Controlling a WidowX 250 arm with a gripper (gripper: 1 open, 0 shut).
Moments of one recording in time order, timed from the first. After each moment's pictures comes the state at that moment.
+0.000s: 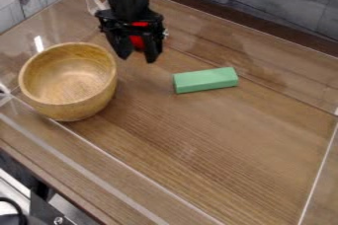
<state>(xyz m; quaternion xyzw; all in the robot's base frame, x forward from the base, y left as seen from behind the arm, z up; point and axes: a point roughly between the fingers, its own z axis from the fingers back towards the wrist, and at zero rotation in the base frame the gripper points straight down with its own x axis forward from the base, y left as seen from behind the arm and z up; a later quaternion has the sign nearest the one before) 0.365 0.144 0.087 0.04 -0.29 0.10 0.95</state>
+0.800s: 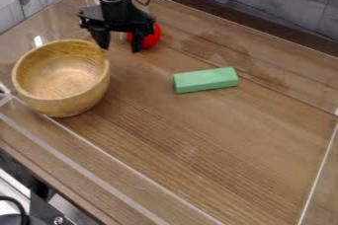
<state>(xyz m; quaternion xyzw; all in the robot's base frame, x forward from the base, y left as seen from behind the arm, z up) 0.334 0.144 0.086 0.08 -0.27 0.24 0.93</state>
